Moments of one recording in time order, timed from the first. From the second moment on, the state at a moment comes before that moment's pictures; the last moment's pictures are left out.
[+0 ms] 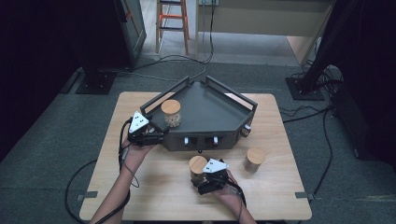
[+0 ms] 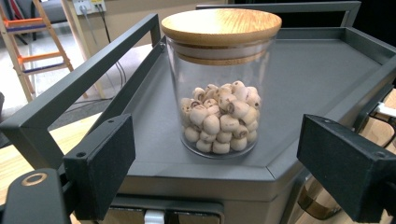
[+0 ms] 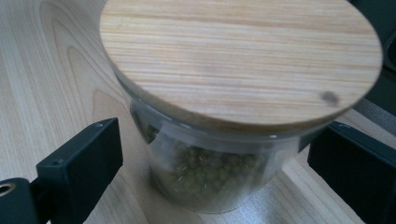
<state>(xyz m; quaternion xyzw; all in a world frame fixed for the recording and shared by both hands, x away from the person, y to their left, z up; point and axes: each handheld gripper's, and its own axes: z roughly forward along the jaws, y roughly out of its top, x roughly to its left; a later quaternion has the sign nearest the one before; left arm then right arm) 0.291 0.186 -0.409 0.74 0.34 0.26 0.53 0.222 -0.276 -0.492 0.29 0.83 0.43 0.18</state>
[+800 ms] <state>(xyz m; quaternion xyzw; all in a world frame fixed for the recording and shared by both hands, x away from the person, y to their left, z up) 0.272 0.194 -0.416 0.74 0.34 0.26 0.52 0.222 -0.276 -0.492 0.29 0.83 0.43 0.18</state>
